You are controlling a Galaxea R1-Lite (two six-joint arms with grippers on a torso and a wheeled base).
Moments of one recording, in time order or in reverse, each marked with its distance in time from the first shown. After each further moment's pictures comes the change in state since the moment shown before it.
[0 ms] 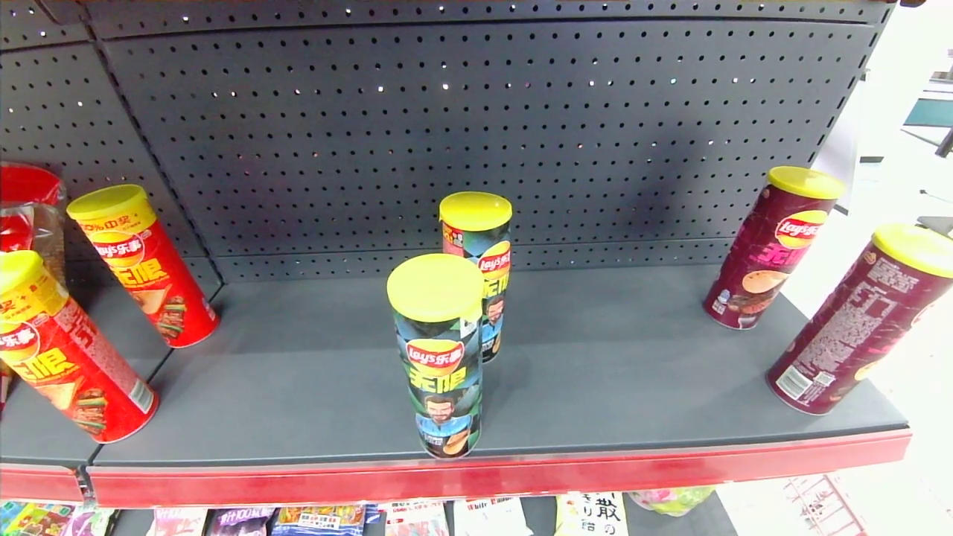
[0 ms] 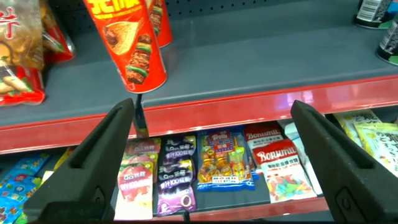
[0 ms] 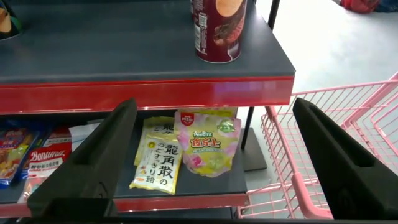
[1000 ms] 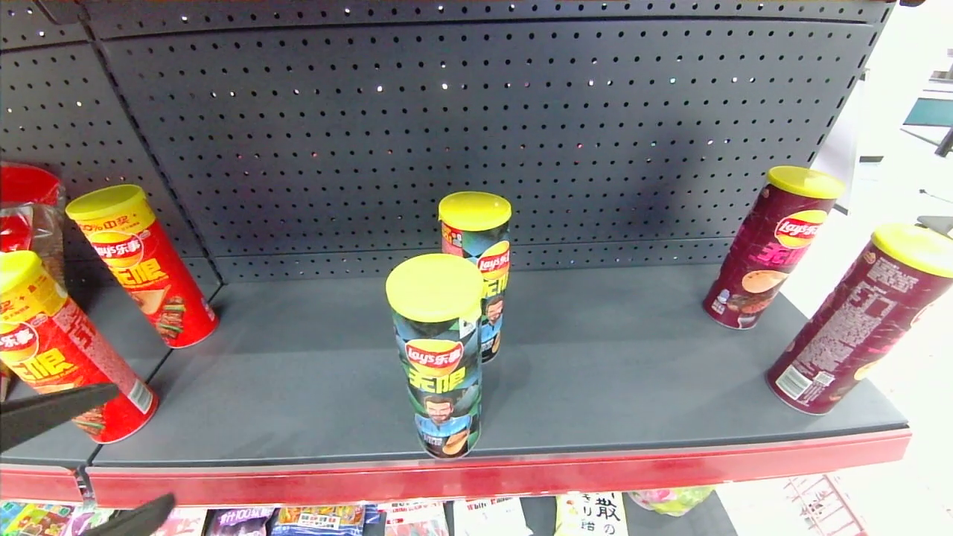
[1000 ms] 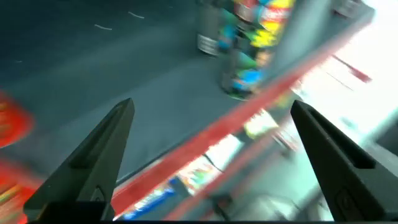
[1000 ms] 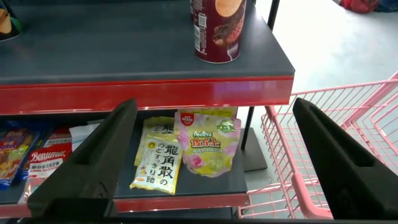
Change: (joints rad) left arm -0.319 0.763 -0.497 -0.004 -0.330 -0.022; right arm 0.000 0.000 0.000 0.000 0.001 0.003
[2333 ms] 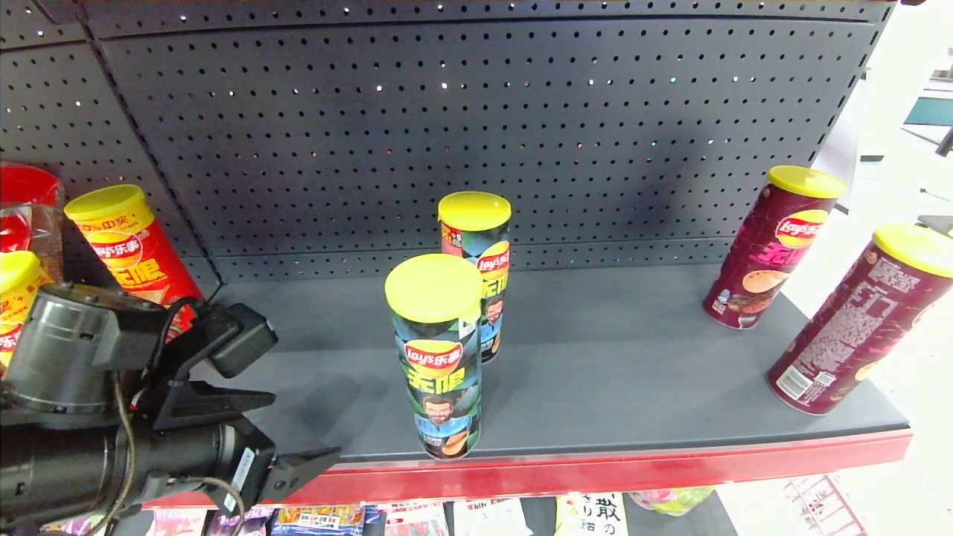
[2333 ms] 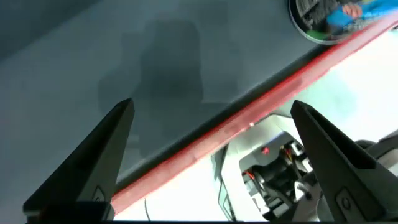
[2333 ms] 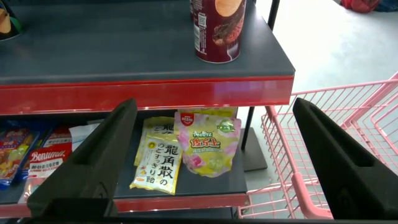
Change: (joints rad) left arm -0.114 0.597 -0.038 -0.088 0.247 0.002; right arm 0.000 0.000 0.000 0.000 0.000 0.000
